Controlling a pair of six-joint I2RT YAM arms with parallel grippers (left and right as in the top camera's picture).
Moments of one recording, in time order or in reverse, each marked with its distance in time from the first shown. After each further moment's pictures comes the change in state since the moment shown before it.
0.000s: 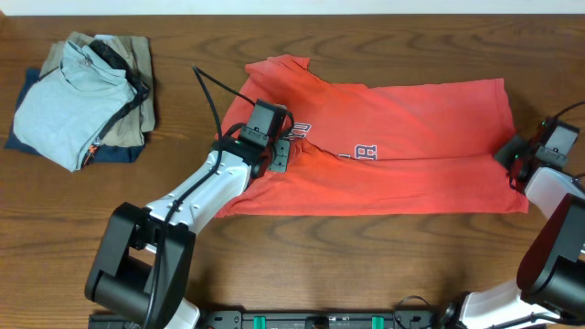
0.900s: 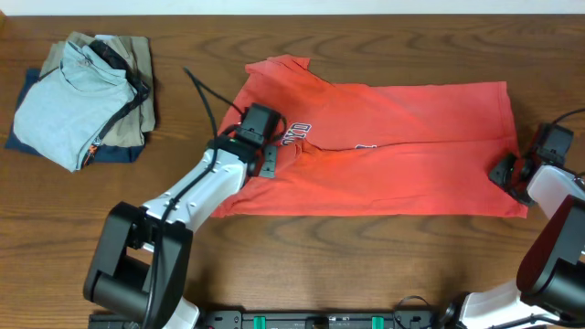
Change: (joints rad) left arm 0.036 0.000 0.000 -0.143 -0.118 -0.065; right arm -0.001 -0.006 0.023 -0.335 0.099 -0.061
